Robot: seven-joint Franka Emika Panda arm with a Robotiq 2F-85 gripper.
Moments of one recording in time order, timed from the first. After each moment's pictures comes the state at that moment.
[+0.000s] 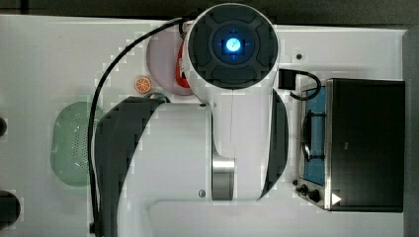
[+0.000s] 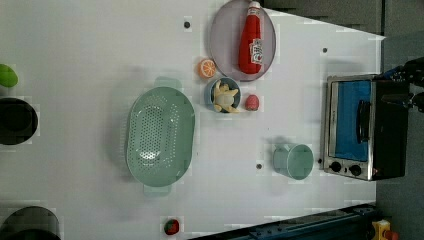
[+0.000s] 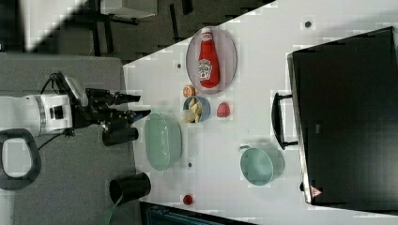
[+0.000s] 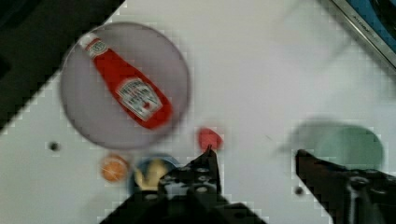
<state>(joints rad) 0.01 -0.03 -0.01 -1.81 -0.02 0.23 0.05</state>
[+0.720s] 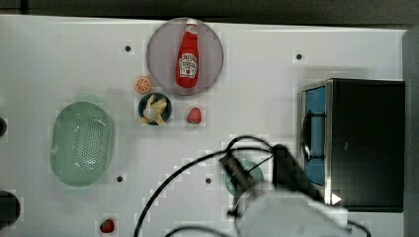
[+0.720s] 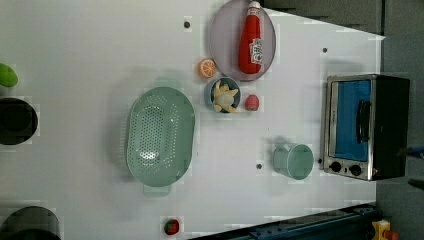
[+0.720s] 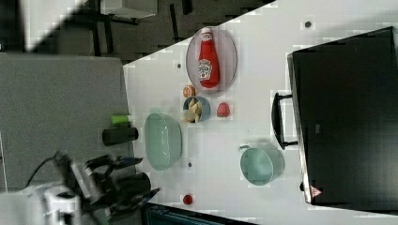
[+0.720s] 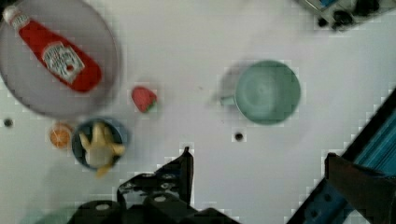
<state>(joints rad) -0.03 -0.52 -0.10 -2.22 -0.01 0.16 0.08</state>
